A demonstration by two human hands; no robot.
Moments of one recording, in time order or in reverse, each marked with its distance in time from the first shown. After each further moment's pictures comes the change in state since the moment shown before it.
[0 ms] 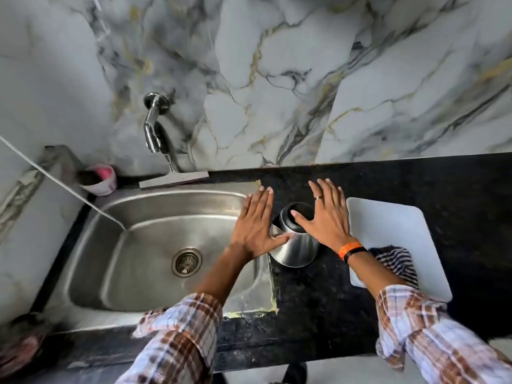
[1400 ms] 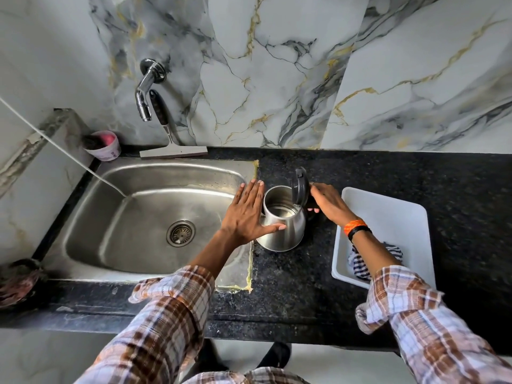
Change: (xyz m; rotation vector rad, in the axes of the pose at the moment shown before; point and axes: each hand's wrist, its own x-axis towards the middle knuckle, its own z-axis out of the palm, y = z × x) left_hand 0.006 0.032 0.031 0.106 -0.153 -0.104; right_hand 0.022 0.065 -0.017 0.821 -0.527 0.113
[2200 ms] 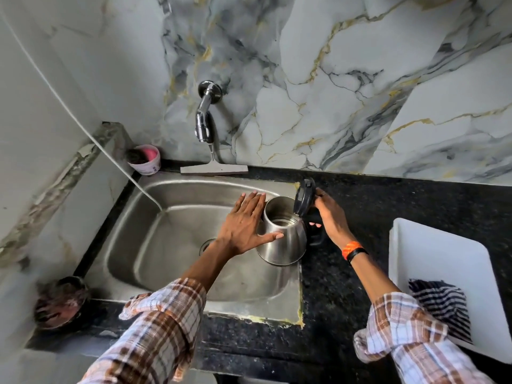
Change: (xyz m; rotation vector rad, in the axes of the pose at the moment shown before) left_hand -0.022 -0.153 -0.020 -0.045 0.061 0.006; right_hand 0.059 -0.085 0.114 0.169 0.202 -0.010
